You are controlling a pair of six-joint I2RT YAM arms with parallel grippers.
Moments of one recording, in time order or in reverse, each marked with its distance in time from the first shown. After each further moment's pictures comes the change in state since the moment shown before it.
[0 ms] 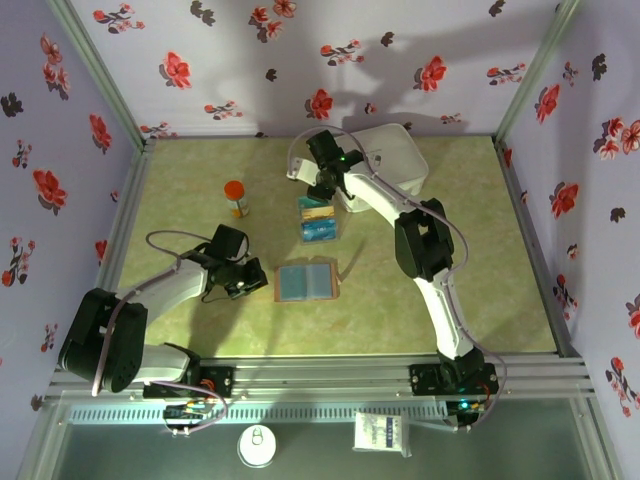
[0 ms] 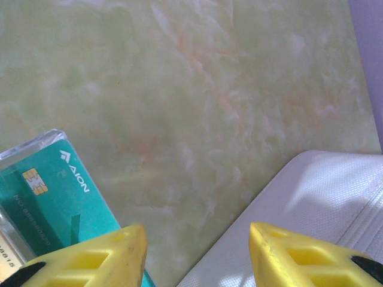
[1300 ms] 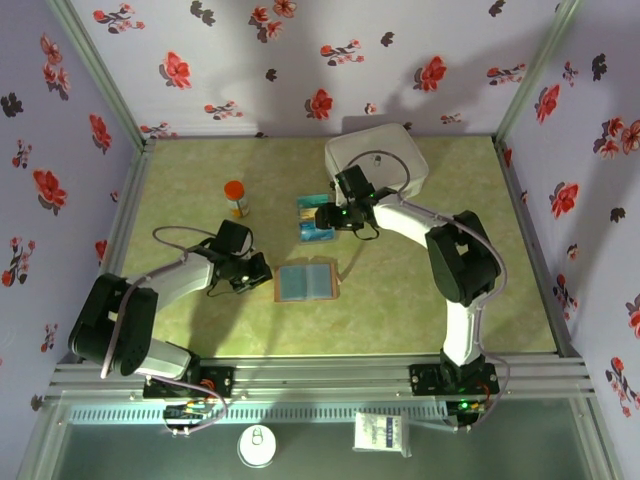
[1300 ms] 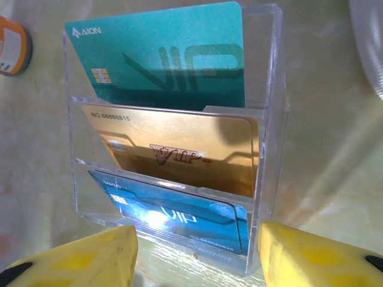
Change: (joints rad) left arm 0.000 0.087 0.036 0.079 0.018 -0.001; right arm -0.032 -0.383 -0.724 0.344 -0.281 1.224
